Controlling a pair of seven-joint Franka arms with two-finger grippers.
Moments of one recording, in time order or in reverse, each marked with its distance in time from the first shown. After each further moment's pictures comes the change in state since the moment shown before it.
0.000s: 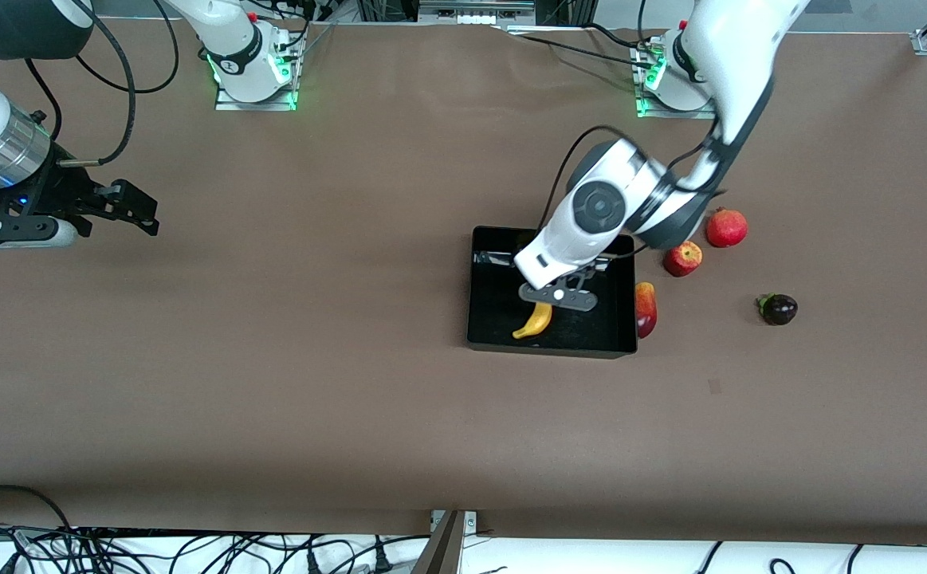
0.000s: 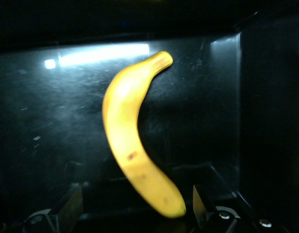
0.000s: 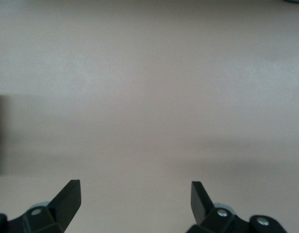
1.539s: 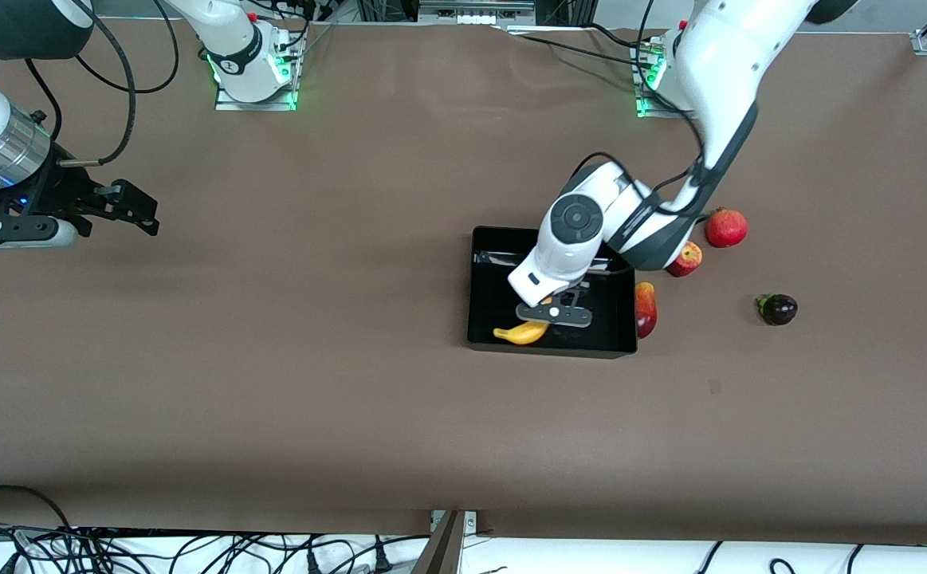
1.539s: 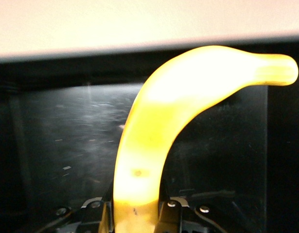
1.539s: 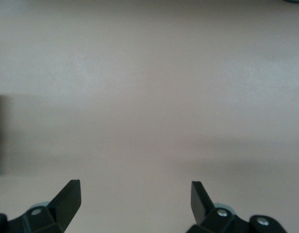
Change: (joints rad) left arm 0.006 -0.011 0.001 0.075 0.161 -0.064 -0.141; right arm 0.000 0.000 0.000 0.000 0.000 0.000 0.000
